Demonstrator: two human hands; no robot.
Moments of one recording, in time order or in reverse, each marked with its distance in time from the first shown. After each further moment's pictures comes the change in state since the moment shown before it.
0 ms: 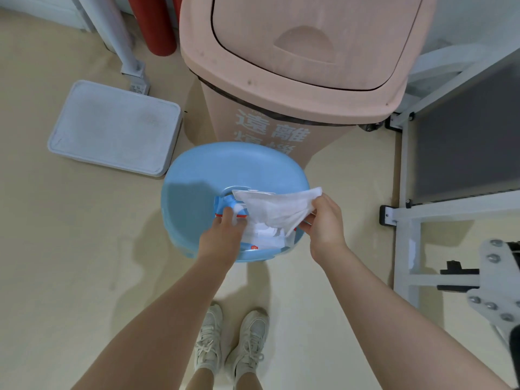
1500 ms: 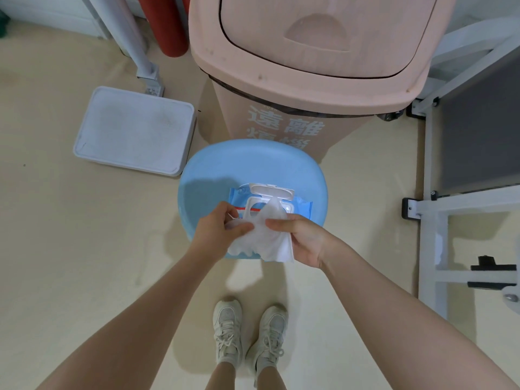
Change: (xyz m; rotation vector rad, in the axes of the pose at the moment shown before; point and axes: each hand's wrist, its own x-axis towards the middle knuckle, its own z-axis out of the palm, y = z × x) left_hand -0.015 -0.032 -0.036 -0.923 0.079 -0.193; right_hand -0.002 0.027 0.024 0.063 -0.755 0.490
